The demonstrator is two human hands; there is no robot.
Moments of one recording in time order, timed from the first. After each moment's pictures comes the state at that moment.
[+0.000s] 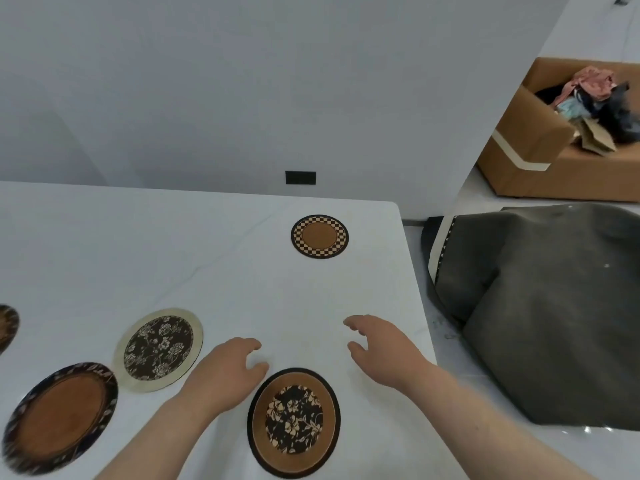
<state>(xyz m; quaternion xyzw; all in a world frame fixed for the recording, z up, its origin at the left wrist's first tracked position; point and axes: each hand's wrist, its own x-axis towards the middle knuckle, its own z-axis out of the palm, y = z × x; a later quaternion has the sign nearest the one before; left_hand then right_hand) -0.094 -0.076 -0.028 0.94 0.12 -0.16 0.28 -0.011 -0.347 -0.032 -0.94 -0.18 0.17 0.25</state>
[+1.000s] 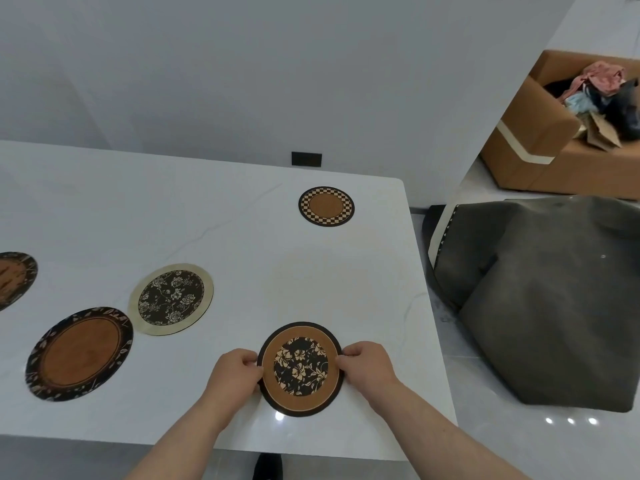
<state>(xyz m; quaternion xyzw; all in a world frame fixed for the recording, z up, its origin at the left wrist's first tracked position) -0.172 -0.102 -0.083 0.77 0.33 -0.15 0.53 -0.108 -0.317 -0.083 -0.85 0.13 0.25 0.45</state>
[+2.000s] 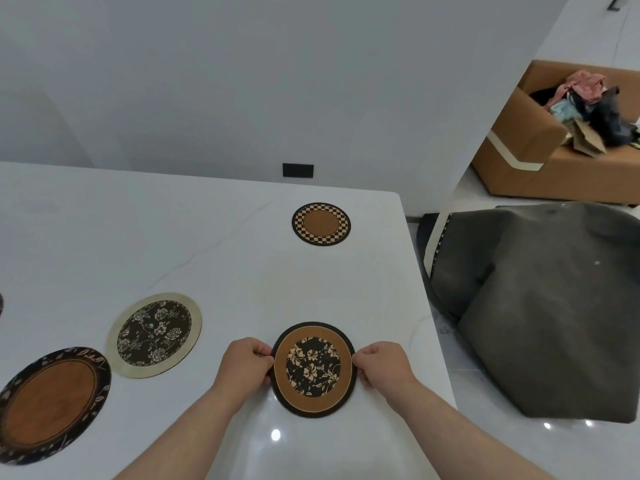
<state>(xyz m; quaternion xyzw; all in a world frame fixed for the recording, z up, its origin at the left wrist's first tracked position) -0.092 -0.097 -0.092 0.78 0.30 -0.10 0.54 -0.047 -0.332 -0.085 -0.83 0.17 0.23 0.47</state>
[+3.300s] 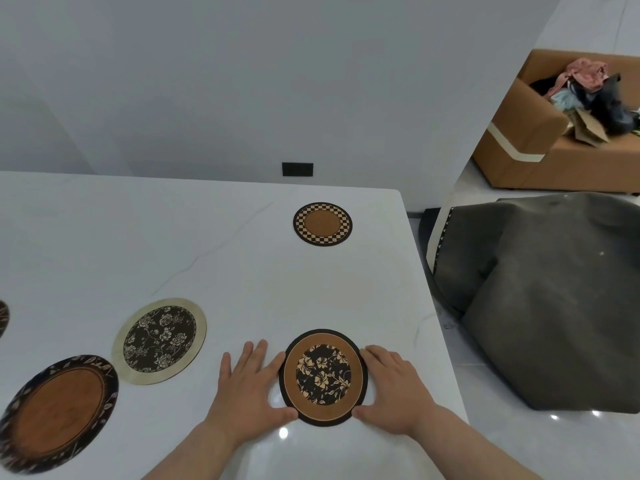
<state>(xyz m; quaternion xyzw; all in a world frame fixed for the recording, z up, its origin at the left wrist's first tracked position) -0.124 -0.083 -0.139 0.98 0.02 -0.15 0.14 -0.070 -0.365 -0.121 -0.96 -0.19 0.16 0.15</state>
